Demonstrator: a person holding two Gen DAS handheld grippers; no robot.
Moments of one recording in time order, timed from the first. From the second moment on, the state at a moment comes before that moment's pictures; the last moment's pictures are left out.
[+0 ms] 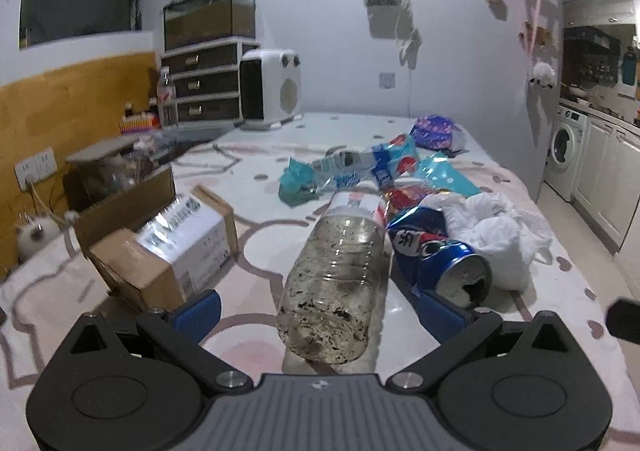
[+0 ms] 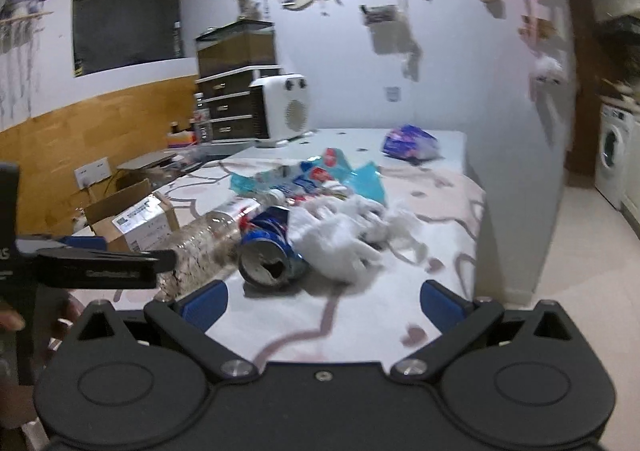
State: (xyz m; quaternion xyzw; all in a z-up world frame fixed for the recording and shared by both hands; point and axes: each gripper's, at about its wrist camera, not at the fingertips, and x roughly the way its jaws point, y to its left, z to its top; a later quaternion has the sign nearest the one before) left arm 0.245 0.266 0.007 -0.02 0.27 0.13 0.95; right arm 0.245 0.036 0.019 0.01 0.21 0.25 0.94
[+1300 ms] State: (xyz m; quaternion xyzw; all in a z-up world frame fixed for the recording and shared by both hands) left arm 0.204 0.285 -0.027 -0.16 0.26 0.16 0.94; right arm 0.265 0.100 -0.005 -0.09 0.23 0.42 0.87
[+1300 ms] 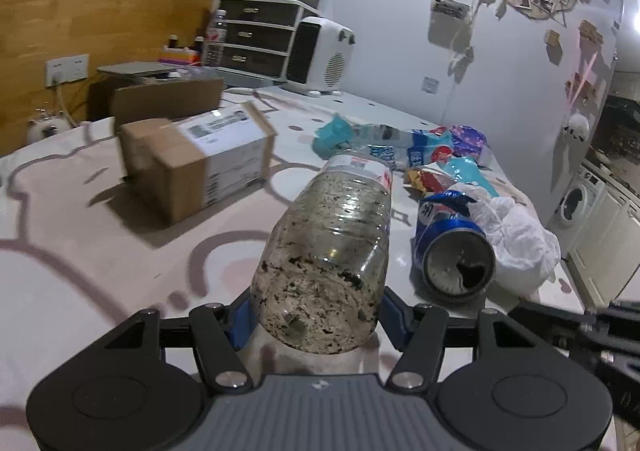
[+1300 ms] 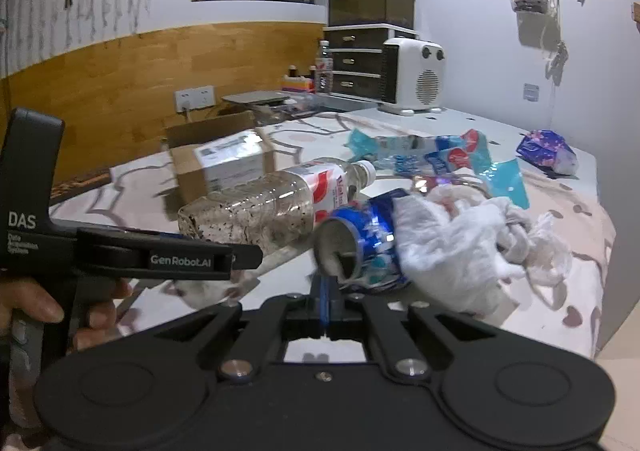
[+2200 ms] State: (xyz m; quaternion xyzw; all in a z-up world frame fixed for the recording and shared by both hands) left arm 0.151 0.280 -0.022 -0.15 0.23 0.17 0.95; right arm 0.285 0.128 -0.005 -0.12 0.23 0.45 0.85
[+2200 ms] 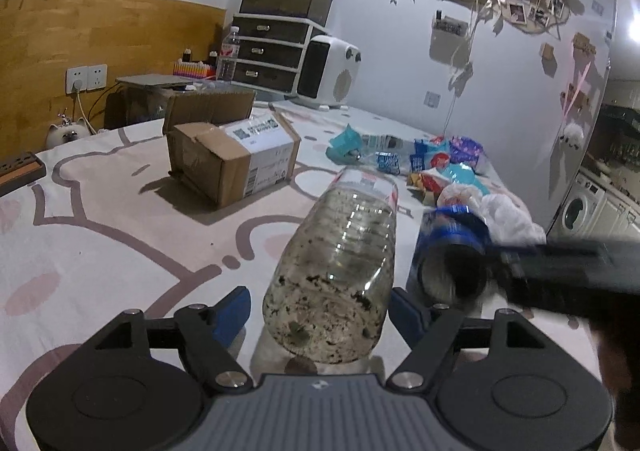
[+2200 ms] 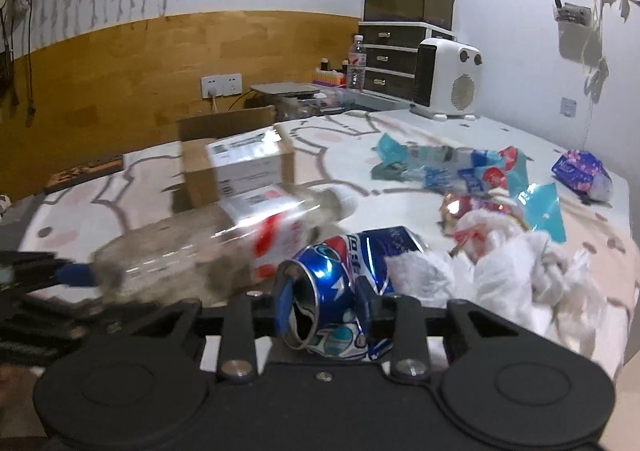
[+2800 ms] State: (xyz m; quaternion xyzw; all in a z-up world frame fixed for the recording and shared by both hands) left arm 0.122 0.280 -0.013 -0.16 0.23 0.18 0.94; right arm 0.175 0.093 0.014 -0.04 0.27 0.45 0.85
